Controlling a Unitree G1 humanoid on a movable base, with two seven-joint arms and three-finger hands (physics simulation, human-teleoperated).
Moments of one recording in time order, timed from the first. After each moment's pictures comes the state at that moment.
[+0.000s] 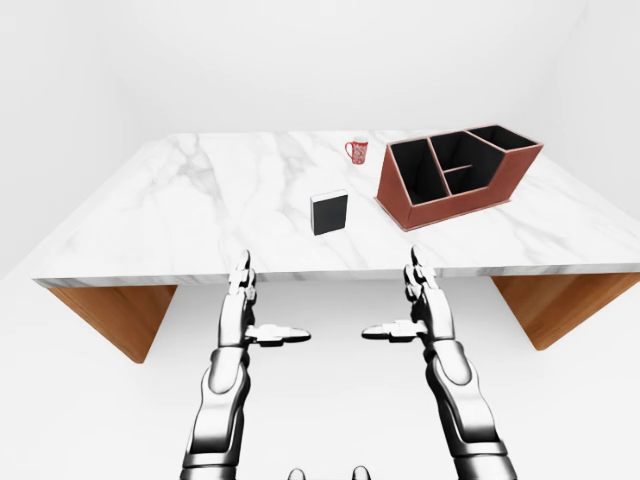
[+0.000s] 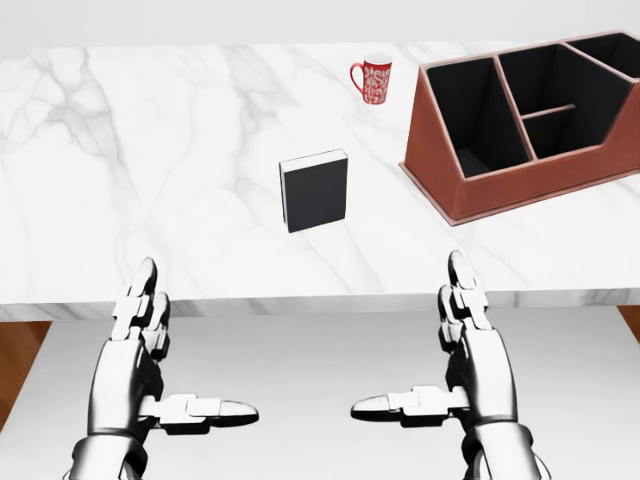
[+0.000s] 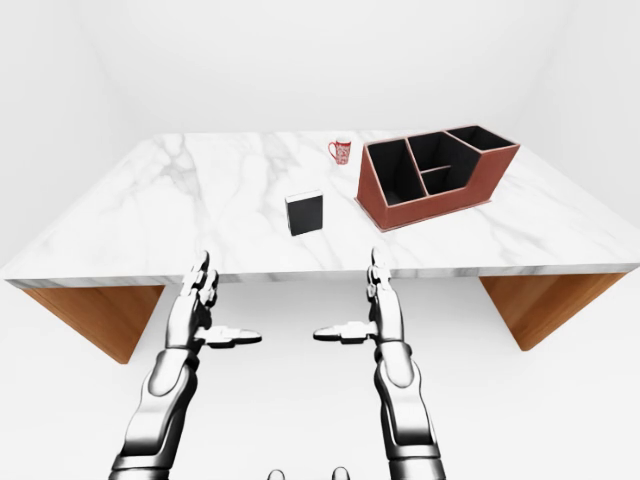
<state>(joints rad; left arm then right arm) 0.00 0.01 0.01 0.01 0.00 -0.01 -0.02 0.00 -0.01 -0.01 0.00 0.01 0.00 0.02</state>
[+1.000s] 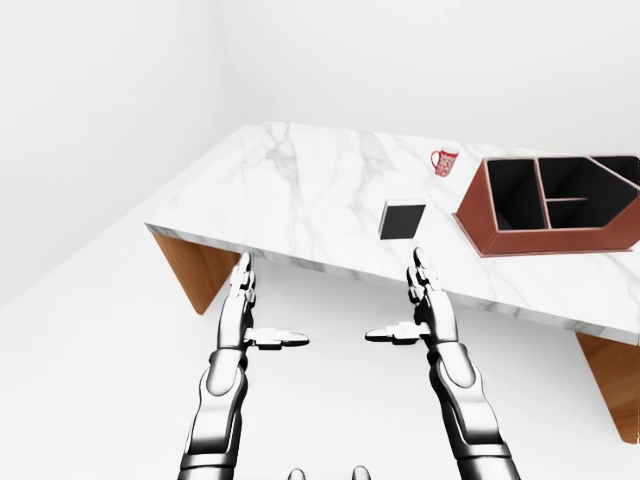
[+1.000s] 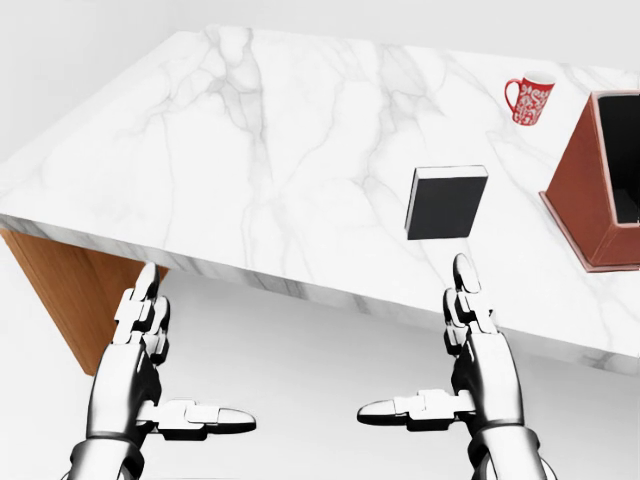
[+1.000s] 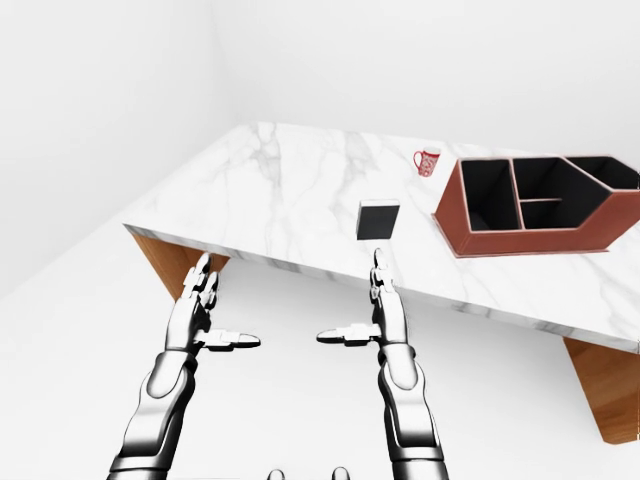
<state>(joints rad) 0.01 0.02 0.02 0.03 0.02 -0.03 -0.05 0.01 -0.02 -0.03 0.01 0.01 -0.01 0.04</state>
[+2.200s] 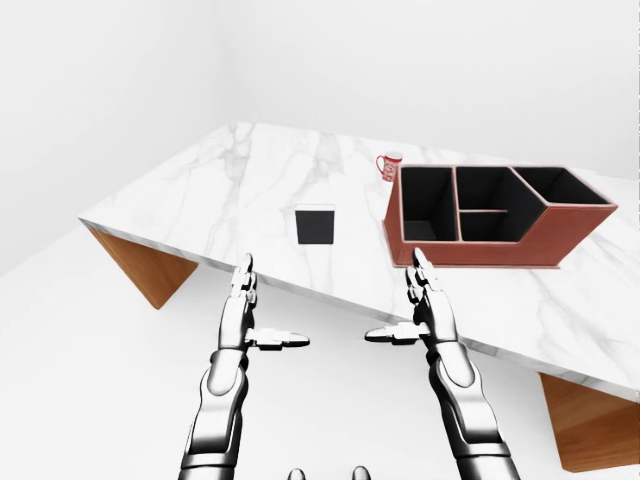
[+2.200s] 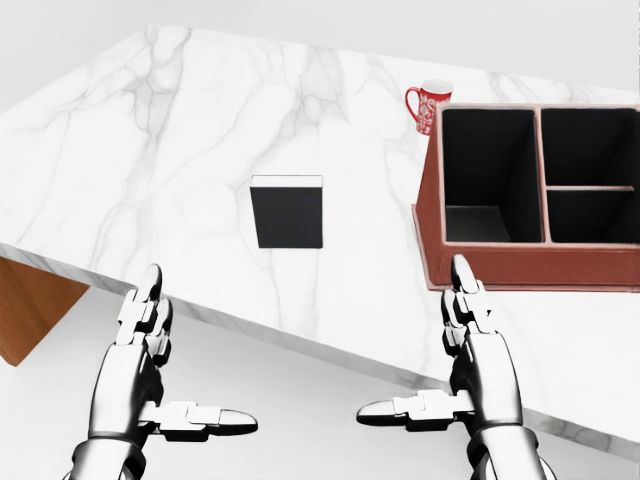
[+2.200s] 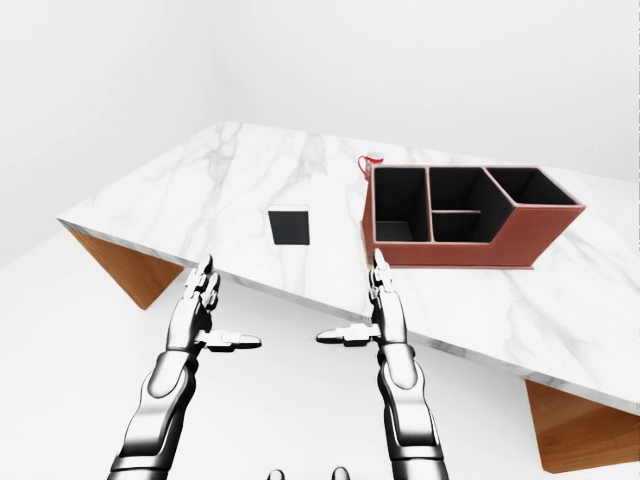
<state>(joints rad) 0.00 0.02 0.02 0.04 0.03 -0.02 -0.05 0.01 -0.02 -0.03 0.02 0.01 -0.02 0.04</state>
